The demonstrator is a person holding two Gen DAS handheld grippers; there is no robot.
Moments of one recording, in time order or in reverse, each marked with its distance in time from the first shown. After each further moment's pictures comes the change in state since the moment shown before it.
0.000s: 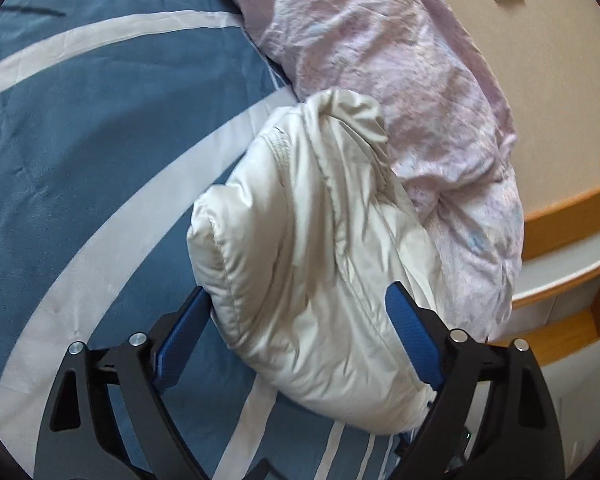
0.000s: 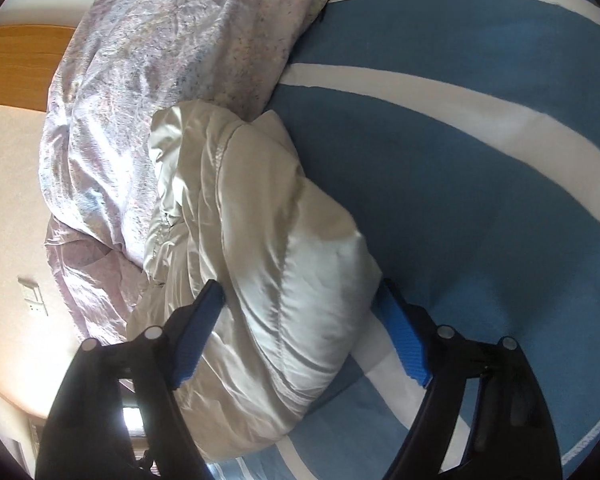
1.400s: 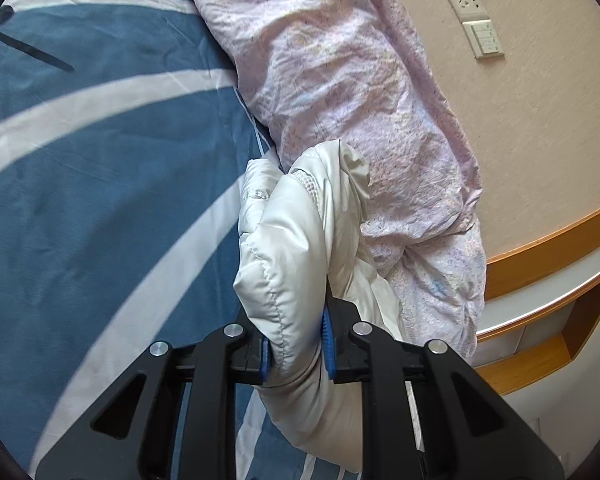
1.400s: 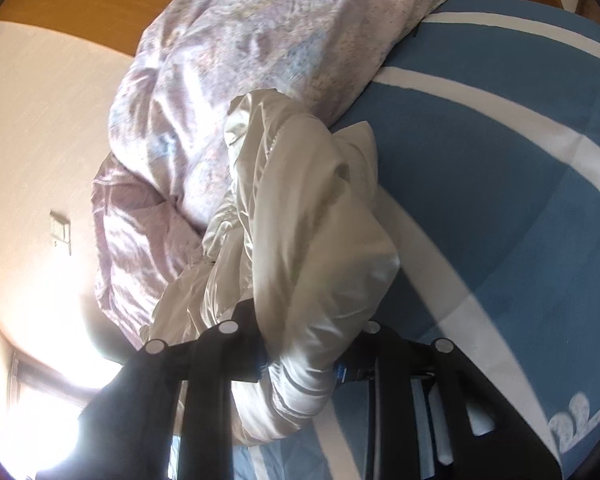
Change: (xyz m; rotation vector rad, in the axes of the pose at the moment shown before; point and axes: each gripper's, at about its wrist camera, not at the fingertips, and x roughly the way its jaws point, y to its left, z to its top) left arm -0.045 0.015 0.026 -0.025 -0.125 -0.126; right arm -0.028 0.045 -0.043 -0.223 -0.012 0.120
